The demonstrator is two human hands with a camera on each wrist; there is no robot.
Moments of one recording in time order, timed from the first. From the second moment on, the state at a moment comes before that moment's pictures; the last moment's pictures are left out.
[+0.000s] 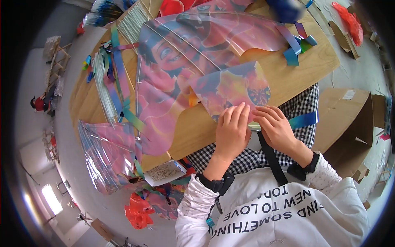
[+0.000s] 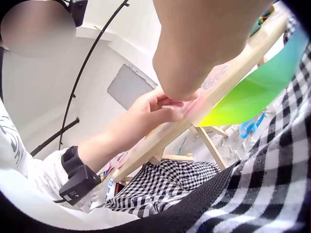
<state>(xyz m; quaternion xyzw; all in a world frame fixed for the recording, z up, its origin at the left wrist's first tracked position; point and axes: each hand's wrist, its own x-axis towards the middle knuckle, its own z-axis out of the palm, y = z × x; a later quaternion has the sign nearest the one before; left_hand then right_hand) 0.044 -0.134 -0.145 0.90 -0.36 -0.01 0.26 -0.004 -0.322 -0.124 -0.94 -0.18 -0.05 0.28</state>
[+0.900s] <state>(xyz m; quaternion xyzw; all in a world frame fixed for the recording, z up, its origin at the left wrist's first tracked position) 0.010 -0.155 -0.163 0.92 -0.31 0.04 0.21 -0.005 -0.312 -0.097 -0.93 -0.10 -0.10 0.35</state>
